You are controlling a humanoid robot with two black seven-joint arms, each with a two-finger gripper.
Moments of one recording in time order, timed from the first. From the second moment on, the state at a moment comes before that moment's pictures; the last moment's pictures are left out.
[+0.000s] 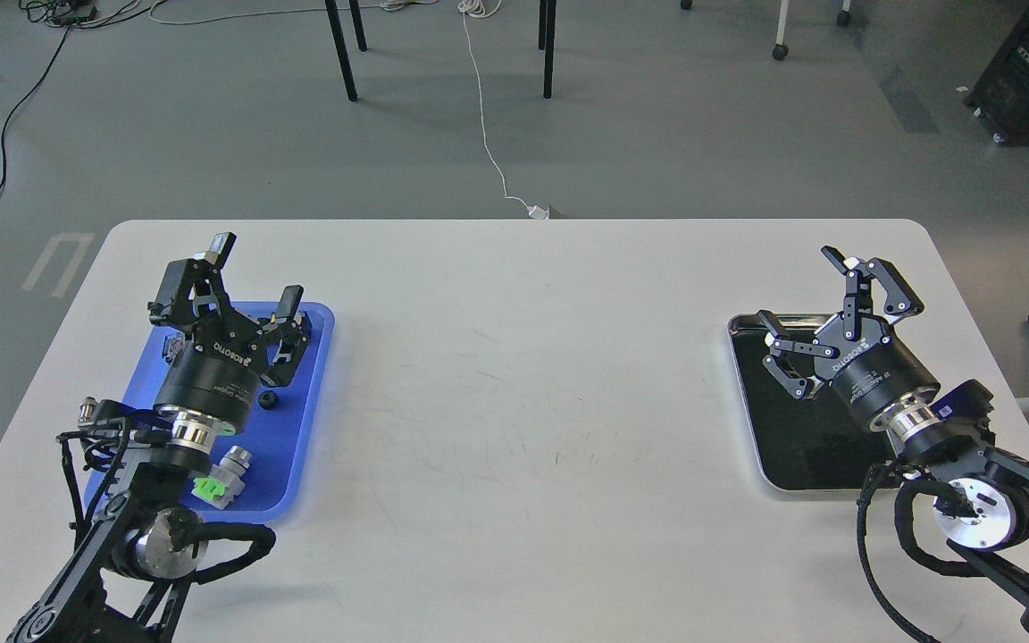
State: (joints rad) left arm -0.02 0.05 -1.45 -1.31 0.82 -0.30 -0.33; right arm 0.36 -0.59 0.62 1.17 -0.03 0.30 0.49
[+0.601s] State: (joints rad) left arm -0.03 0.07 -1.44 -1.27 0.74 -0.29 -0.32; right arm 0.36 -0.59 0.62 1.14 -0.03 0.30 0.49
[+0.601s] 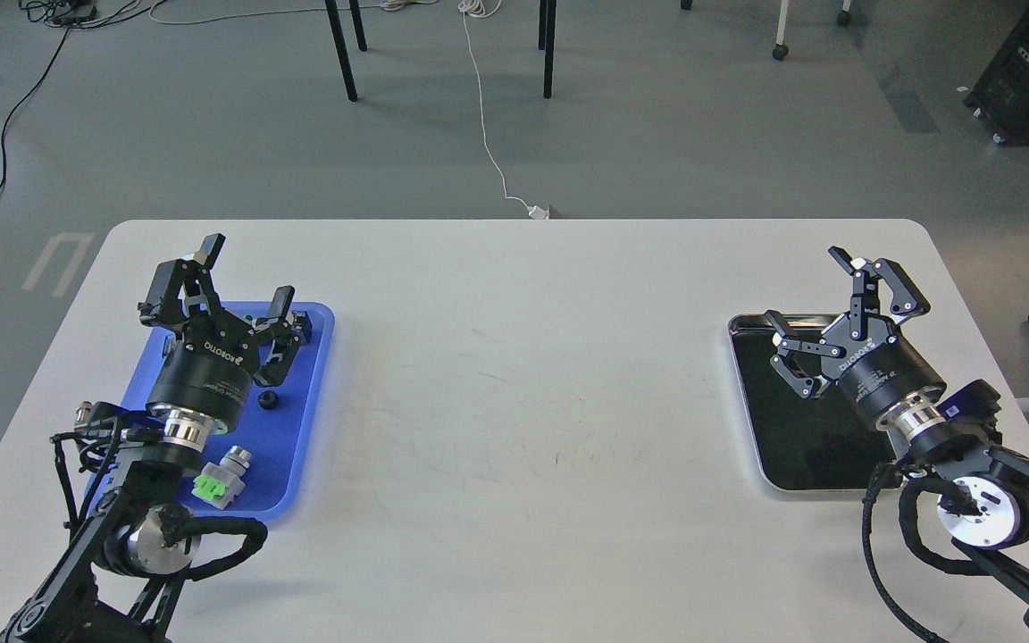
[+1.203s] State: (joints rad) left arm -0.03 0.10 -1.41 -1.26 0.73 -0.29 -0.34; right arm 0.36 -0.60 0.63 1.11 -0.03 0.31 0.49
